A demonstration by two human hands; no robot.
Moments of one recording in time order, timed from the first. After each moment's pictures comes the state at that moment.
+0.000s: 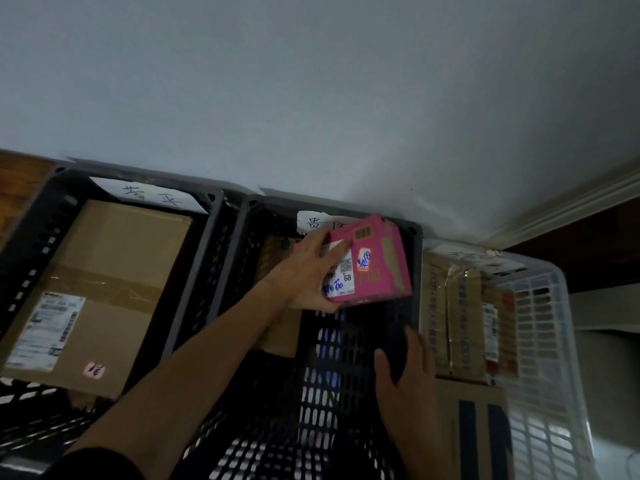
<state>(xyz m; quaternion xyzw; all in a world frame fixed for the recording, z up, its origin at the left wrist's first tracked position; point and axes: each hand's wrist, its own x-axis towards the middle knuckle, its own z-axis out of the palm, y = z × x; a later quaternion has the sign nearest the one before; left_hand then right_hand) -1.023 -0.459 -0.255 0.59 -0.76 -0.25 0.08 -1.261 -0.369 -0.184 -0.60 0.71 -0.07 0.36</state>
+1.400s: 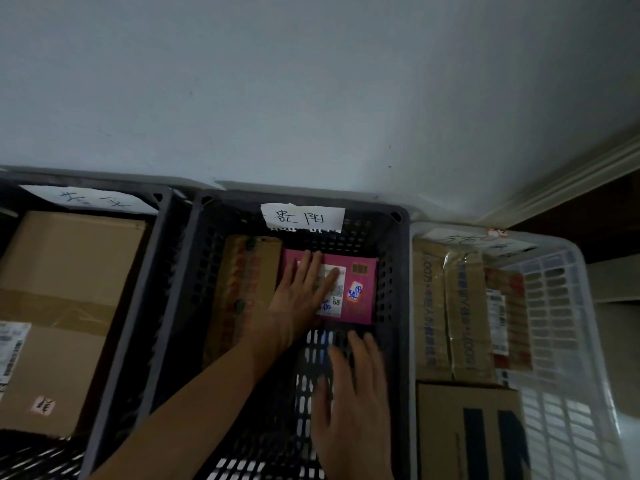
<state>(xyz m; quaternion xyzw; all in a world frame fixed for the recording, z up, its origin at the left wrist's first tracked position) -1.086 -0.462 -0.345 0.61 -0.75 -0.15 -0.19 -1.240 -0.347 -0.252 -0.79 0.58 -0.14 0.14</state>
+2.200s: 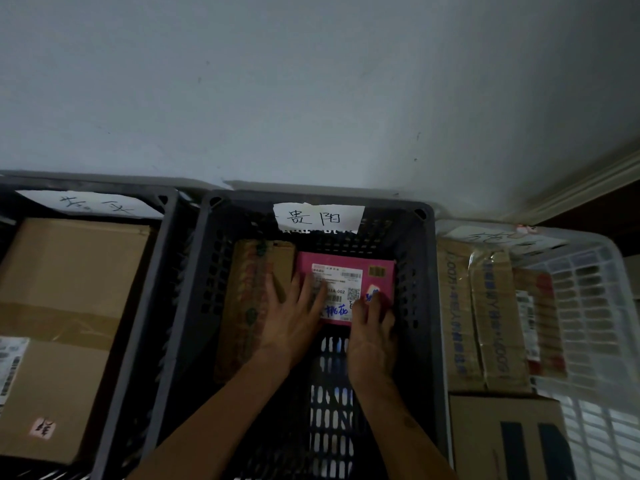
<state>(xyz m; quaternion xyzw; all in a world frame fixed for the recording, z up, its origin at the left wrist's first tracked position) -1.069 -0.425 -0.353 0.66 -0.71 -0.15 -0.20 -1.208 -0.439 -0.327 -0.71 0.63 0.22 0.21</state>
